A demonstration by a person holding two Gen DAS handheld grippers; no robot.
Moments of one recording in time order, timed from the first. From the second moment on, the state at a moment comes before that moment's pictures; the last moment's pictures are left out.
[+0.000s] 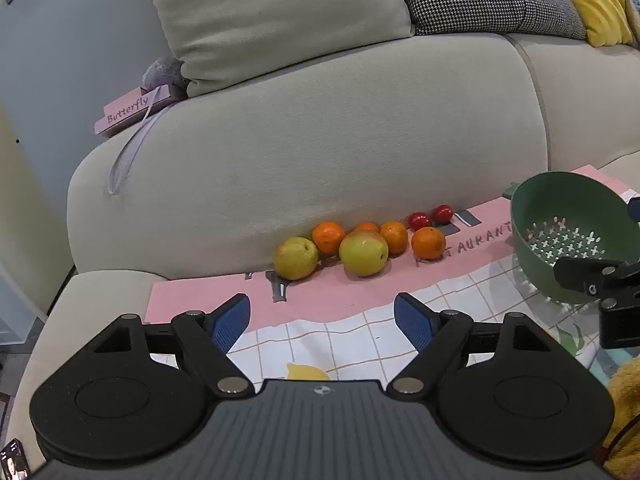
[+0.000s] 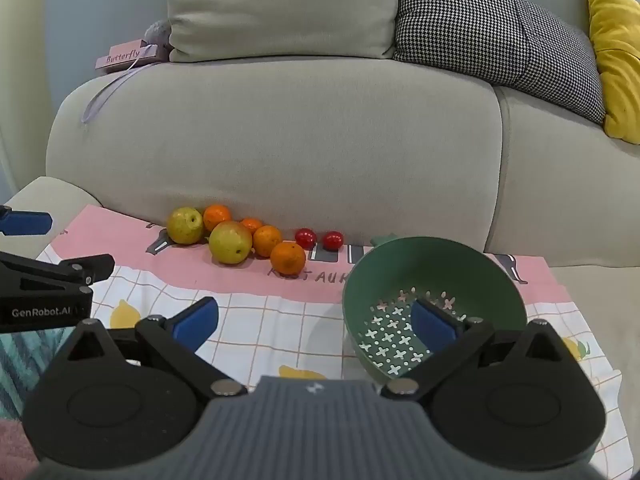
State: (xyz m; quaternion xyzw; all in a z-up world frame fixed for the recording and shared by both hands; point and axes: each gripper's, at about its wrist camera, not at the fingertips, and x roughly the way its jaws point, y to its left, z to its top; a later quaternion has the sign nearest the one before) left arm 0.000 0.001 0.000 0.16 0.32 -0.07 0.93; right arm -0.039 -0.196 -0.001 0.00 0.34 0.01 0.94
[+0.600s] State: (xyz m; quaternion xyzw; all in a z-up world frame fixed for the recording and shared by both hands) left arm -0.003 0.002 -0.001 0.15 0.32 -0.07 0.93; right arm -0.037 -0.196 -0.004 0.00 0.37 0.00 0.93
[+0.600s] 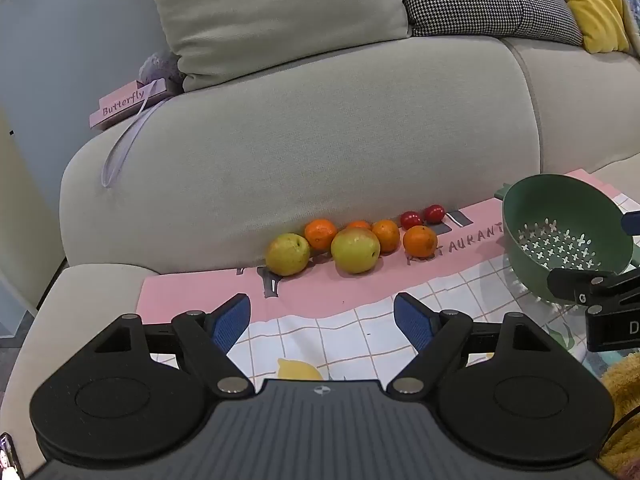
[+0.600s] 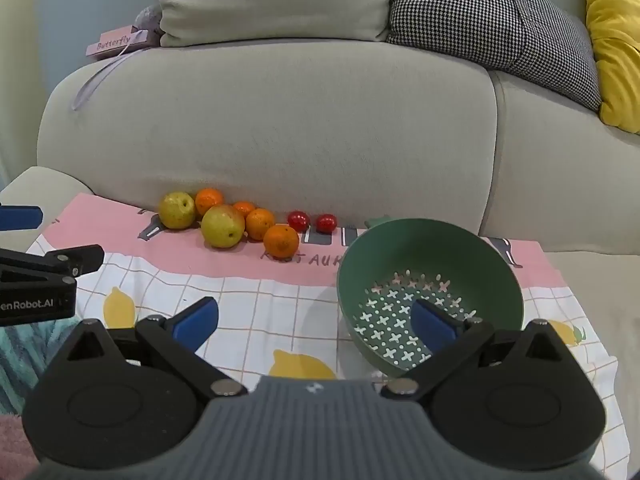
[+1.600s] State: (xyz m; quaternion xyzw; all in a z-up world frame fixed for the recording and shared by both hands) left arm -0.003 0.011 0.000 0.13 0.32 -0.07 0.93; right arm -0.035 -0.196 -0.006 0.01 0.39 -0.01 0.92
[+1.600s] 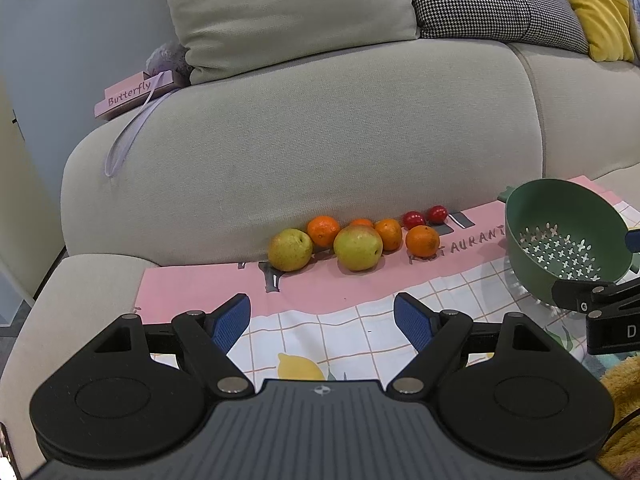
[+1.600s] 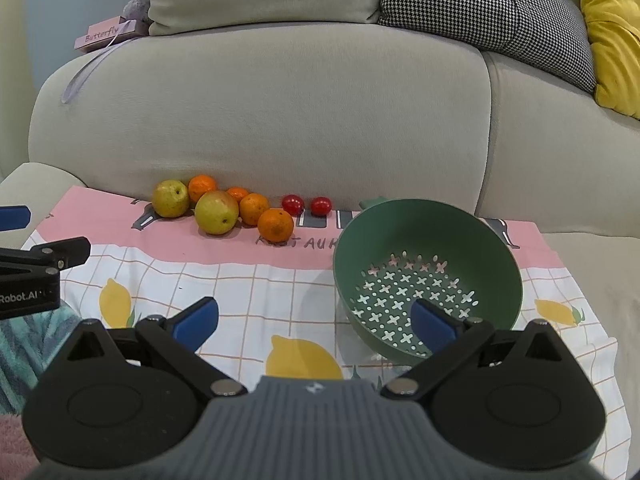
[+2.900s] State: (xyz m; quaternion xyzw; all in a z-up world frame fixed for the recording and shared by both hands) left arm -0.005 0.005 -0.003 0.13 0.33 -0.07 0.93; right arm -0.035 -0.195 -0.010 0.02 0.40 -0.01 0.92
